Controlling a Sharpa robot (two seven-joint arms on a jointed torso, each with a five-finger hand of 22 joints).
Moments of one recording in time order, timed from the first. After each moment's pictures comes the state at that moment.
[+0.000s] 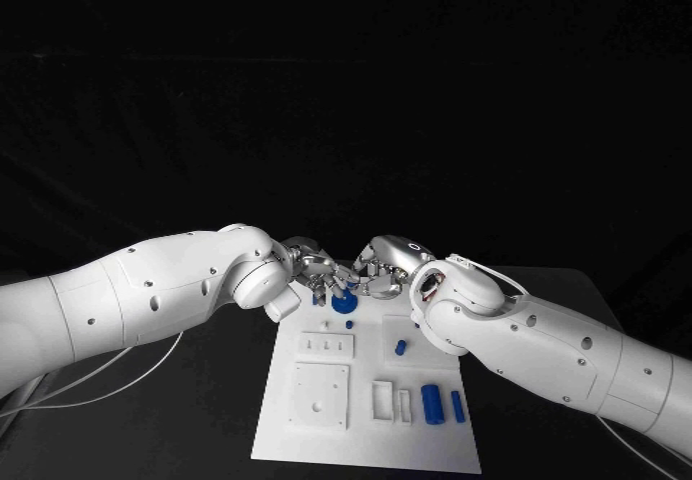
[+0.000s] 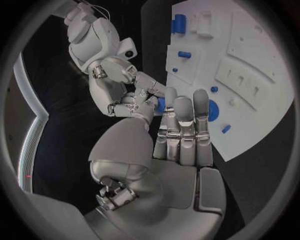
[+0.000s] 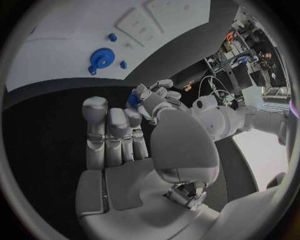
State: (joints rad) left arm 1.44 -0.56 -0.17 1.28 -0.46 -0.08 -0.37; left_hand 1.16 0.11 0.17 -0.15 0.28 1.23 0.05 0.07 0.12 1.47 -0.05 0.29 0.16 1.36 -0.11 1.00 0.58 0.04 1.03 -0.13 0.93 0.61; right arm 1.02 -0.58 0.26 1.44 -1.67 -0.26 -0.30; right_hand 1.28 -0.10 0.40 -0.15 0.11 1.23 0.06 0.06 0.07 1.29 -0.03 0.97 1.11 1.44 -0.09 1.01 1.11 0.08 1.47 -0.11 0.69 1.31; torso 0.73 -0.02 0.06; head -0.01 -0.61
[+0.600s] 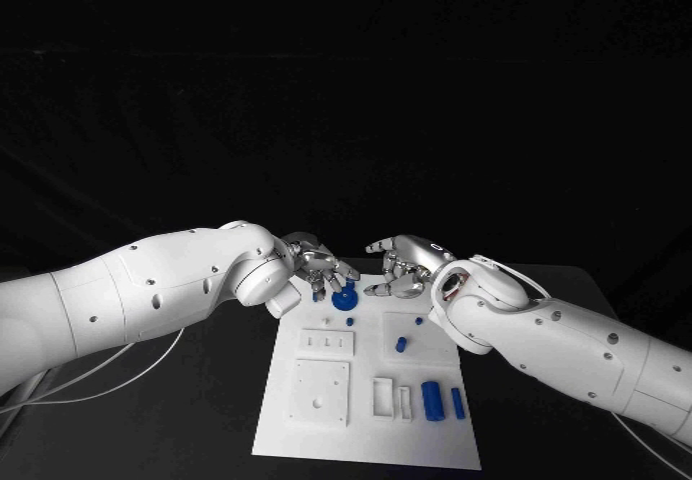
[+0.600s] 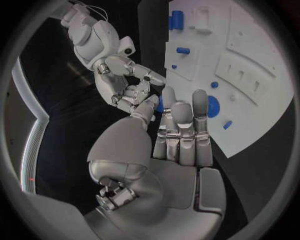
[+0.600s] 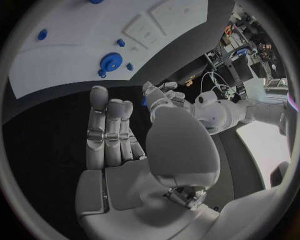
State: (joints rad) left arm 1.44 -0.56 -0.17 1.28 -0.49 -0.11 -0.37; left_hand 1.14 0.09 0.20 -0.18 0.33 1.23 0.06 0.06 0.12 1.47 -0.06 0.40 0.18 1.40 -0.12 1.05 0.61 0.04 1.05 -0.14 0.96 0.62; right arm 1.02 -0.65 0.25 1.44 -1.55 -0.30 -0.23; right_hand 1.40 -0.20 0.10 0.10 0.27 0.67 0.15 0.05 0.05 1.08 0.04 0.89 0.81 1.30 -0.03 0.86 0.95 0.12 1.41 -0.05 0.28 1.30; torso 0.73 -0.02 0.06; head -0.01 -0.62
